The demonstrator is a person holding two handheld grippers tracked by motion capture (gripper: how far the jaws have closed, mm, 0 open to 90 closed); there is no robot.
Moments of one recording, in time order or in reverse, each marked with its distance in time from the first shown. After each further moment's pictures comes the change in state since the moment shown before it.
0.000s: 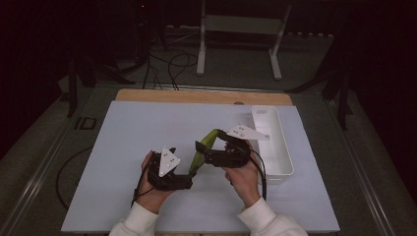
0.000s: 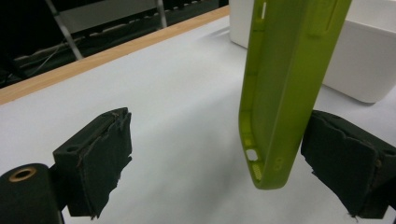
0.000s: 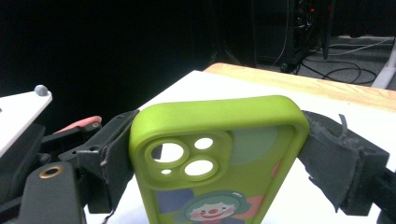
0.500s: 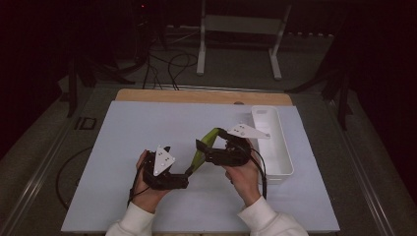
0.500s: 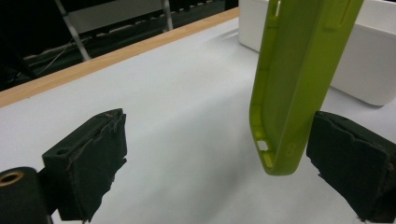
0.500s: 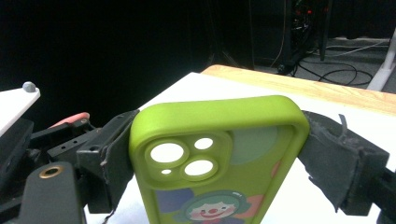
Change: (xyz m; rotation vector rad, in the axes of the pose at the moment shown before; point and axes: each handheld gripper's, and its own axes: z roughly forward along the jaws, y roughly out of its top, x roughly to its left) left arm 0.008 -0.001 -0.007 -0.005 0.023 -0.014; right arm -0.002 0.003 0.000 -0.004 -0.010 -0.001
